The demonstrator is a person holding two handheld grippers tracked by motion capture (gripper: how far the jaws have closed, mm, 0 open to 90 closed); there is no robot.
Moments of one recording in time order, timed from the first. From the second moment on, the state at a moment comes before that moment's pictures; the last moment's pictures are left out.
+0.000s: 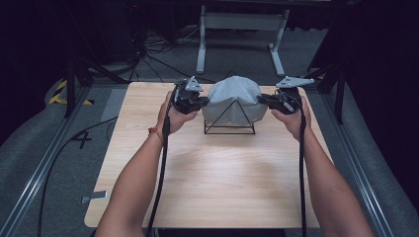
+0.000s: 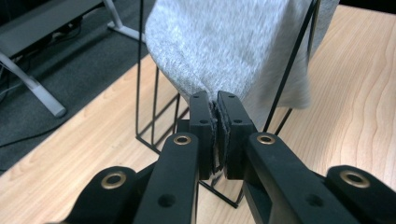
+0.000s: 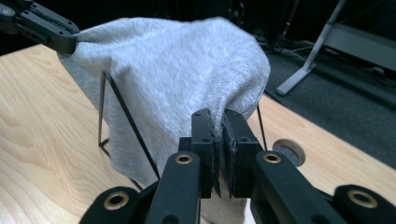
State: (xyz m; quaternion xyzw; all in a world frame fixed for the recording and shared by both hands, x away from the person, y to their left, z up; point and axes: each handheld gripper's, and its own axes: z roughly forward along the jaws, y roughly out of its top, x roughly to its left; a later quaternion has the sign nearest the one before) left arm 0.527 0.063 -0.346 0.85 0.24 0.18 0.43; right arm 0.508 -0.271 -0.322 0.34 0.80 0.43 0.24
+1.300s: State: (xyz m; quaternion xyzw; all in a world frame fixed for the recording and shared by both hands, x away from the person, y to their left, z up) left arm 0.508 0.054 -0.379 0.86 0.20 0.24 0.39; right arm 0.491 -0.278 -0.362 0.32 0.80 0.45 0.24
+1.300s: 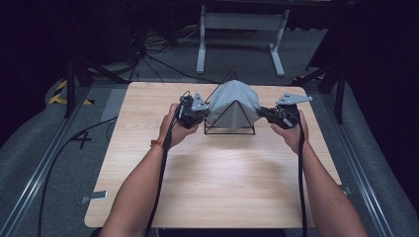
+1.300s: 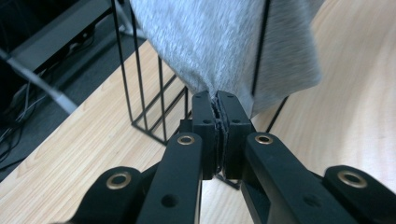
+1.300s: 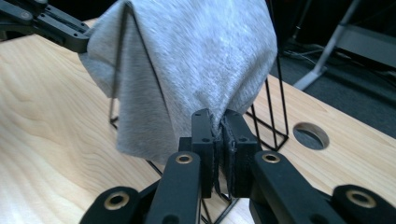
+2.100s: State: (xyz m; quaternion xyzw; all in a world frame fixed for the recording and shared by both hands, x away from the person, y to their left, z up) left arm 0.516 0.065 -0.393 0.83 0.23 0.18 0.47; right arm 0.493 -0.284 -0.373 0.34 0.78 0.47 0.23
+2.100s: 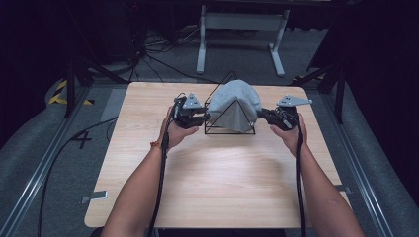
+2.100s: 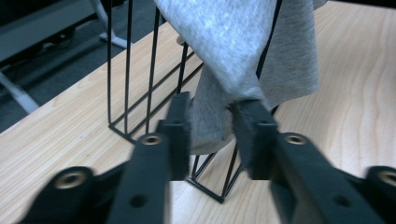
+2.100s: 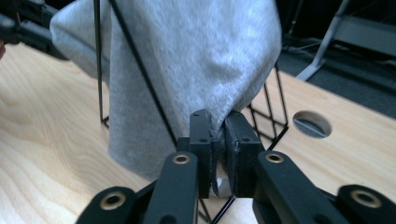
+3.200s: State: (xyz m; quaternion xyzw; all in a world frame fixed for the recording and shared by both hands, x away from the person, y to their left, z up) left arm 0.538 0.043 -0.398 0.86 0.23 0.15 0.43; right arm 0.505 -0.277 -0.400 0.36 0.80 0.43 0.20
